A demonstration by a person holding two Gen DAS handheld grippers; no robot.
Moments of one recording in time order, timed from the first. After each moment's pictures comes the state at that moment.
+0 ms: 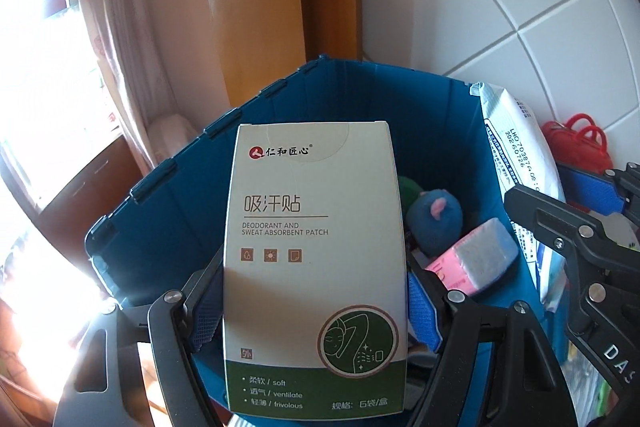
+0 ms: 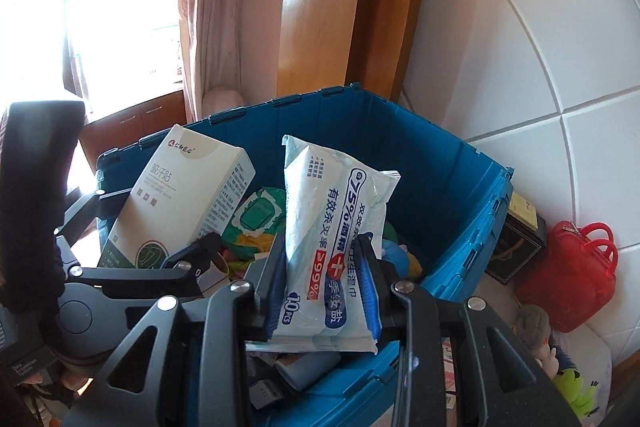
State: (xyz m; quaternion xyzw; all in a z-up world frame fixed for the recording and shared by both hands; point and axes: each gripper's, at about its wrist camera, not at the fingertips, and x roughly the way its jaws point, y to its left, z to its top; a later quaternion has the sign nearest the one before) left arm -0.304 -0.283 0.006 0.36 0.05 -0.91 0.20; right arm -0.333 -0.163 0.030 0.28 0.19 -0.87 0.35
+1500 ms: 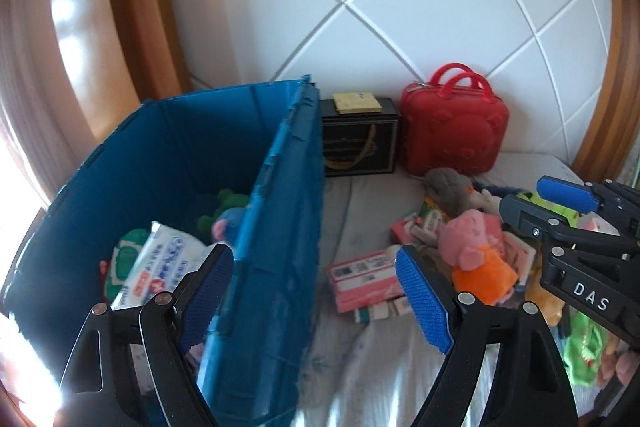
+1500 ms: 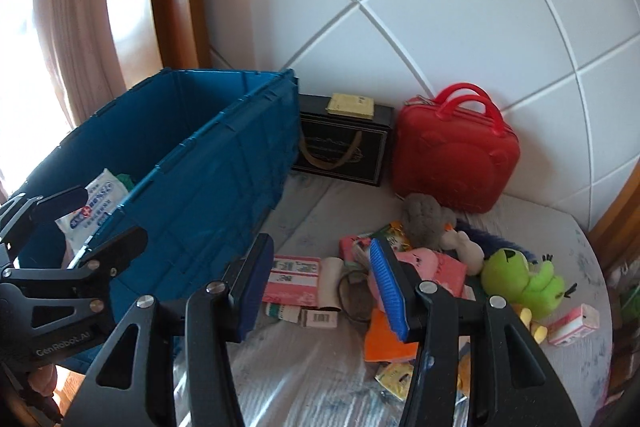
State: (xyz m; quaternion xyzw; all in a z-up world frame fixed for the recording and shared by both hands) left arm -0.376 -0.041 0.016 0.37 -0.03 -0.93 0.03; right arm -0.401 0.138 0.003 0.37 0.06 -0.92 0.14
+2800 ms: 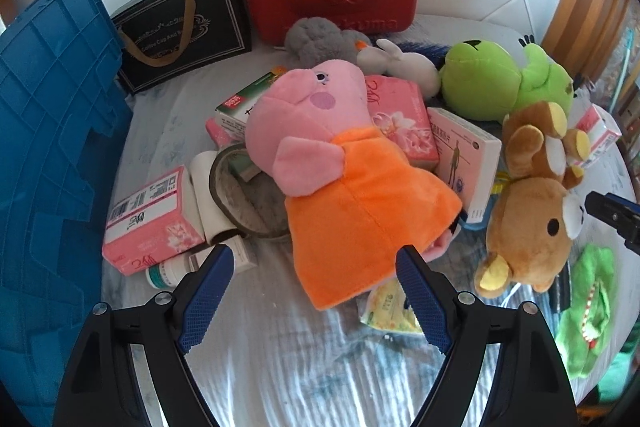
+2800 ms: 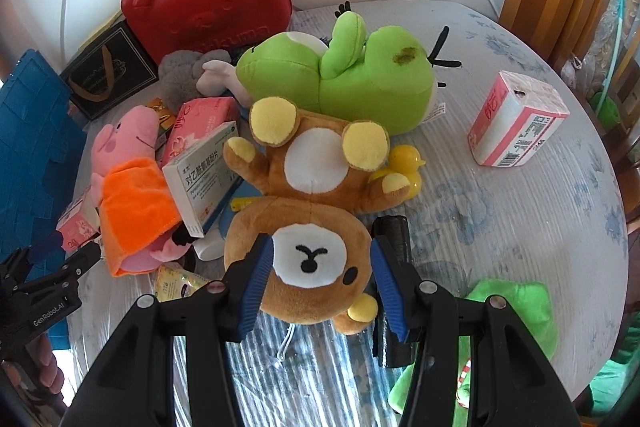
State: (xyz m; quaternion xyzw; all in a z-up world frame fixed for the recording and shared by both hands) left arm -0.466 0.172 -0.186 0.52 -0.07 -0.85 -0.05; right arm -0.436 0.428 -0.185 0.53 -0.09 -0.84 -0.03
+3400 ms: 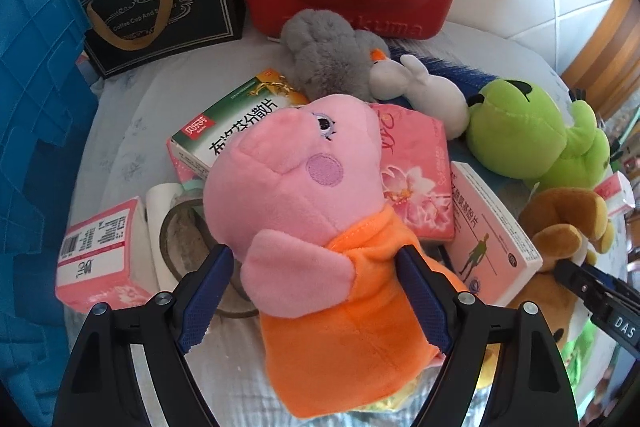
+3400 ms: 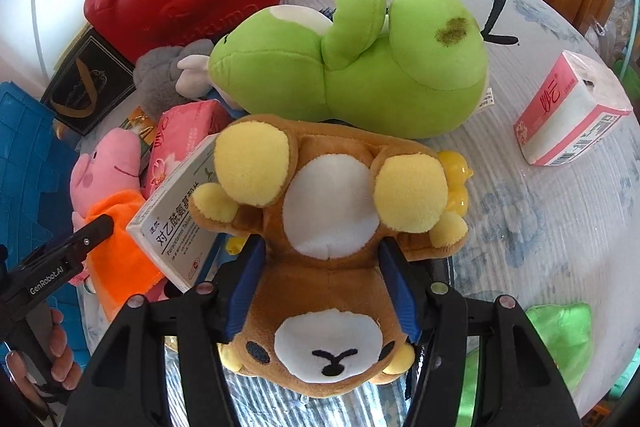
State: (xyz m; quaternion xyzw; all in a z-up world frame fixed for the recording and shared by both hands) left arm -0.547 0.184 -0.216 0.56 -0.01 -0.83 -0.04; right arm -0.490 0.436 -0.226 0.57 -0.15 -0.81 -0.02
